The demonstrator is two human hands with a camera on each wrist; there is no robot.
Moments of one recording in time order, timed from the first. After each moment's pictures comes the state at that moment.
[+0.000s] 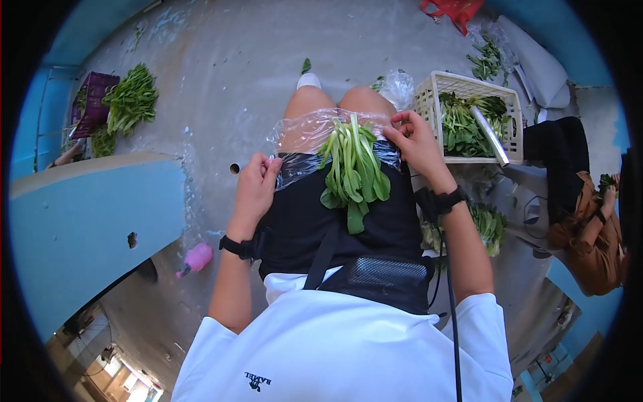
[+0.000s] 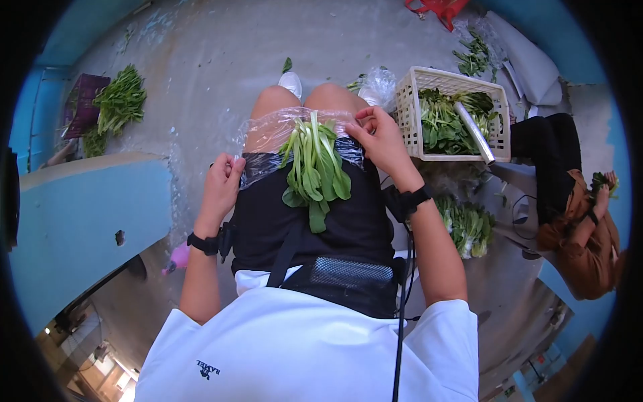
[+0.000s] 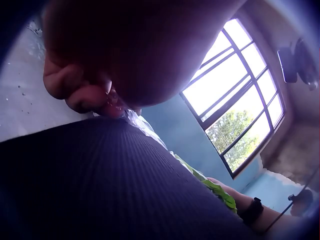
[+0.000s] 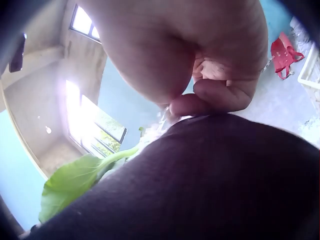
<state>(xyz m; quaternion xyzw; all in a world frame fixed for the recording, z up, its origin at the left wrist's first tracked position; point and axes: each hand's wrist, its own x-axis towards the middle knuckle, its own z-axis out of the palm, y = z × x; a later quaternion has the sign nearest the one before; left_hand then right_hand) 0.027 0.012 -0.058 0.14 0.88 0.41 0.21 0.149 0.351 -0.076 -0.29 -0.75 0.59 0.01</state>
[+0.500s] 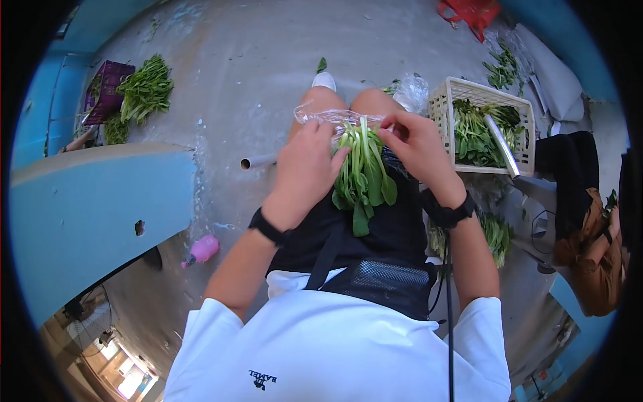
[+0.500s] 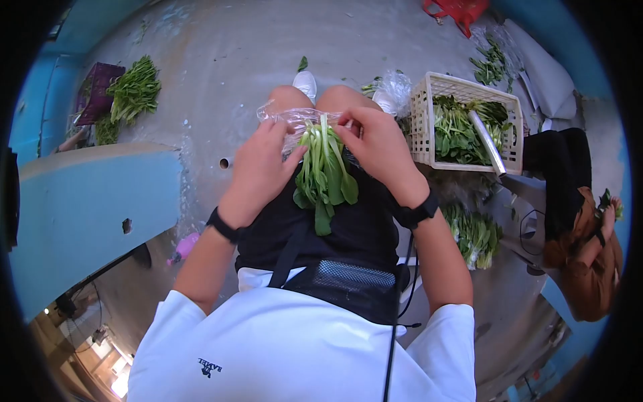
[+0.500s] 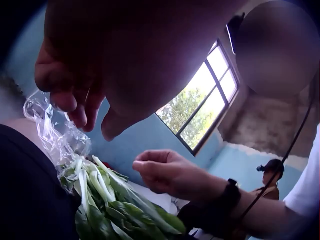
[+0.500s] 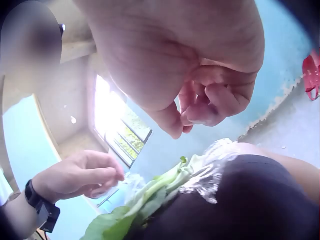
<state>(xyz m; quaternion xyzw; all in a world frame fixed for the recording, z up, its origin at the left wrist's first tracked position) 0.040 0.115 0.000 0.36 0.90 0.24 0.04 0.124 0.328 -0.016 -0.15 -0.84 0.52 0.05</state>
